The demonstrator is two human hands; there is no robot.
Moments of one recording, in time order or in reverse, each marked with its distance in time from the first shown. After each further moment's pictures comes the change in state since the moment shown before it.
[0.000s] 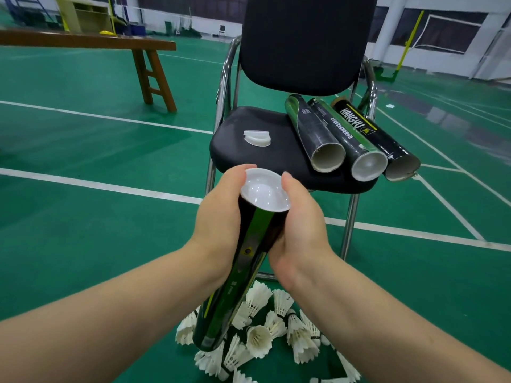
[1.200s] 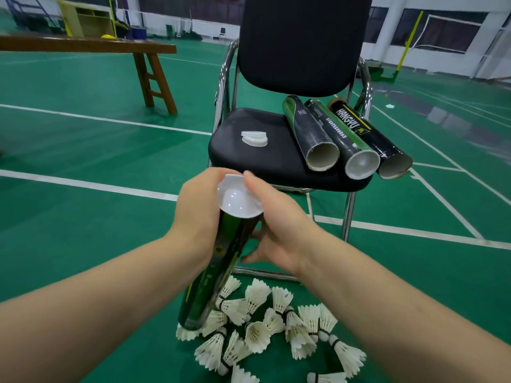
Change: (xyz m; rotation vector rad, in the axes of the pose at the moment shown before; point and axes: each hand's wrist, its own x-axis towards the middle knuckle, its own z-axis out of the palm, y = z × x) left_hand 0.000 0.012 -0.009 0.201 0.128 0.073; right_hand 0.011 -0.003 -0.003 -0.540 -0.164 0.214
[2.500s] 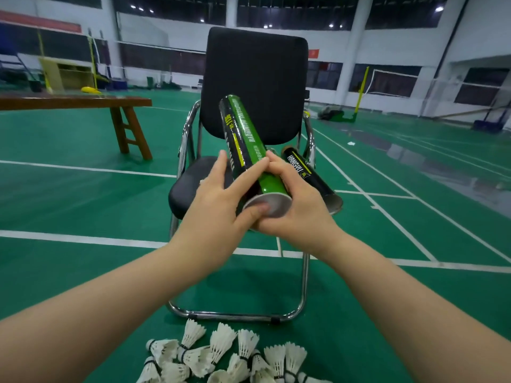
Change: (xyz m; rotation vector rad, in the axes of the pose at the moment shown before) left_hand -0.011 0.033 0.065 0.861 -0.378 0.800; right_hand -0.054 -0.079 -0.097 -0.873 0.149 -0.974
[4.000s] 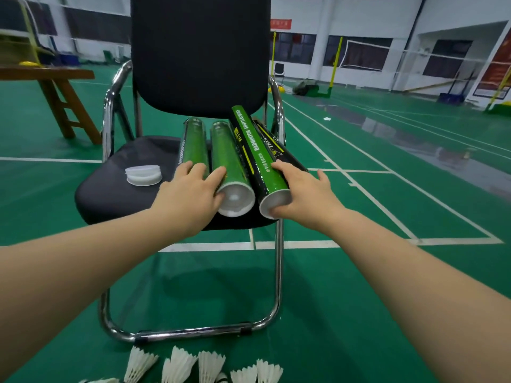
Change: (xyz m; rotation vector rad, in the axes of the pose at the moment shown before) left_hand 0.121 -0.102 0.138 0.611 -0.257 -0.031; right_hand 0.041 0.181 -0.073 -0.759 -0.163 0.330
